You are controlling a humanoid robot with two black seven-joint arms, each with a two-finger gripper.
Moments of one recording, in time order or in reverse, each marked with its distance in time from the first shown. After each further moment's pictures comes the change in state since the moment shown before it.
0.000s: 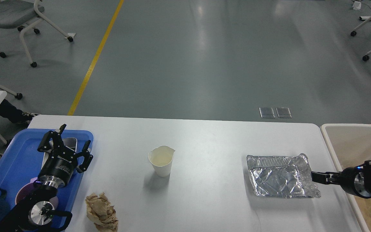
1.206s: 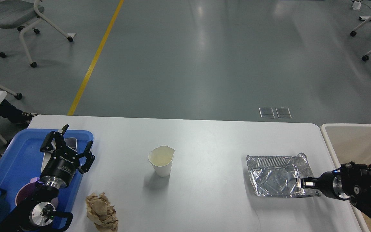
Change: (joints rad) left arm 0.003 -0.003 0.003 0.000 0.005 -0.017 0.003; right arm 0.070 0.117 -0.118 -0.134 0.045 -0.004 0.109
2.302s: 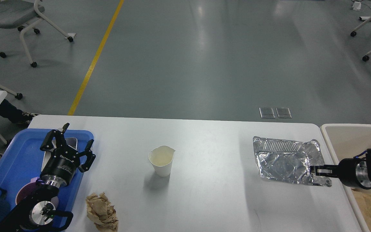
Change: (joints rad) left arm -0.001 0.002 0.000 -0.014 0.005 -0.002 0.002; right arm 0.059 -0.327 -0.018 0.366 0.168 0.073 0.002
